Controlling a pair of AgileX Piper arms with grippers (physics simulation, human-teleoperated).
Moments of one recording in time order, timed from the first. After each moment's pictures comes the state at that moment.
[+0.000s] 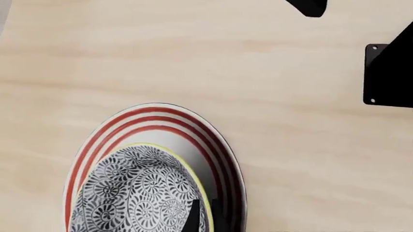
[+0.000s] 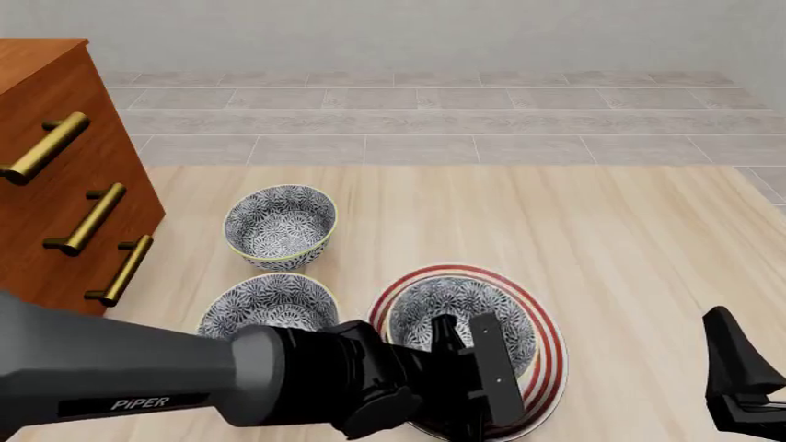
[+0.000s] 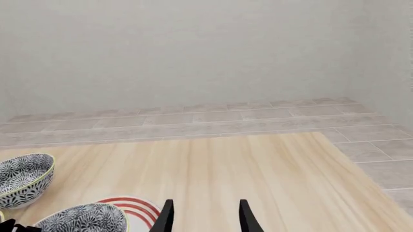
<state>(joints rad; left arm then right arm) -1.12 1.82 -0.98 0.05 0.39 -0.04 0.00 -0.01 -0.02 0.05</state>
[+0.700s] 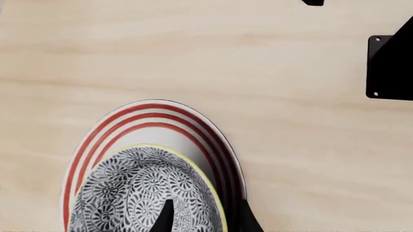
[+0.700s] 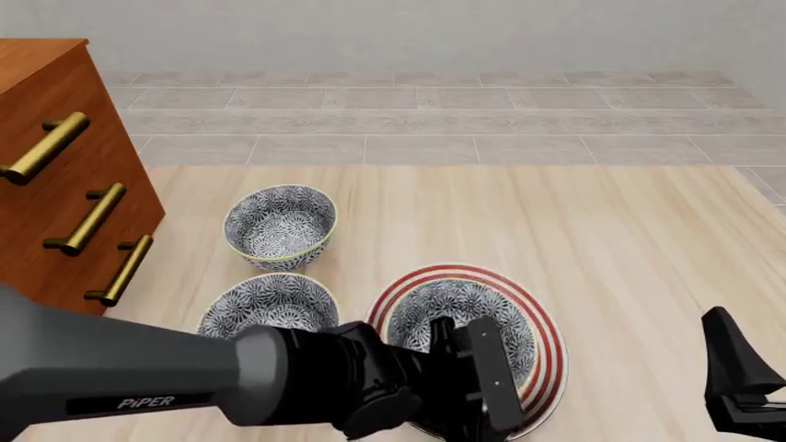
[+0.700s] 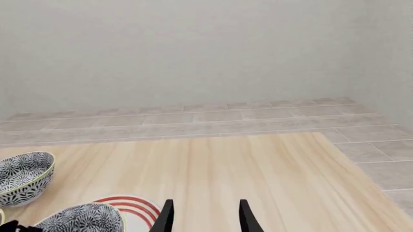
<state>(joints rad) -1.12 1.83 -0.98 0.06 0.40 -0.03 0.00 -0.01 -0.01 0.04</state>
